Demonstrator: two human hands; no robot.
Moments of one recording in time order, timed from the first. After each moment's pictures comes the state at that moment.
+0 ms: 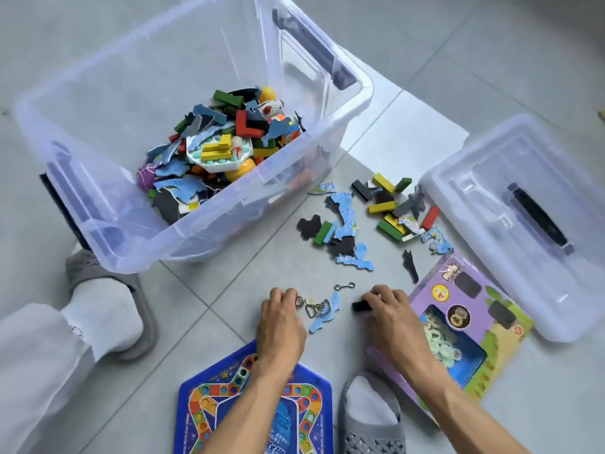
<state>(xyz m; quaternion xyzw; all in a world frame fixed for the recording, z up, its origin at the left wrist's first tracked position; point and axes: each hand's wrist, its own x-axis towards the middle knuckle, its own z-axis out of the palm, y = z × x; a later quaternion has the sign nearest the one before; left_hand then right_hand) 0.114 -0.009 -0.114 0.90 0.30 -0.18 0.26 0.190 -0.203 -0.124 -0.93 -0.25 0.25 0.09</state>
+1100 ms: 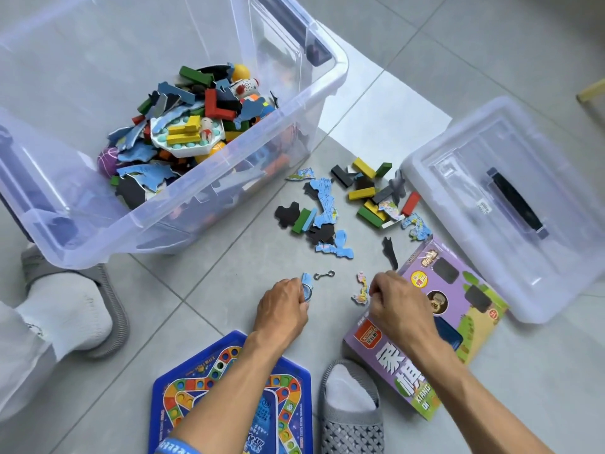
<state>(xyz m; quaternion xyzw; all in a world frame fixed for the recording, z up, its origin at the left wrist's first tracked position) 0.142 -0.026 -0.130 0.90 0.21 -0.22 0.29 0.214 -0.214 -0.087 -0.96 -0.13 0.24 0.11</state>
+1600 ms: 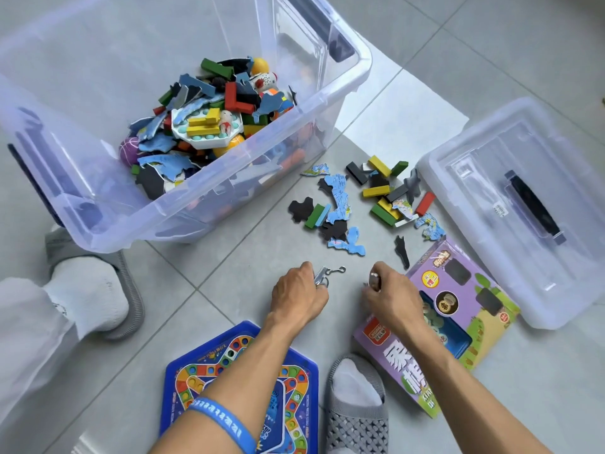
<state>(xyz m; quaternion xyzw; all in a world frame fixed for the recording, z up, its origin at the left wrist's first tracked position) 0.161 -0.029 -0.127 0.89 0.26 -0.25 0.29 0.216 -0.193 -0.108 -0.94 -0.04 0.30 0.17</state>
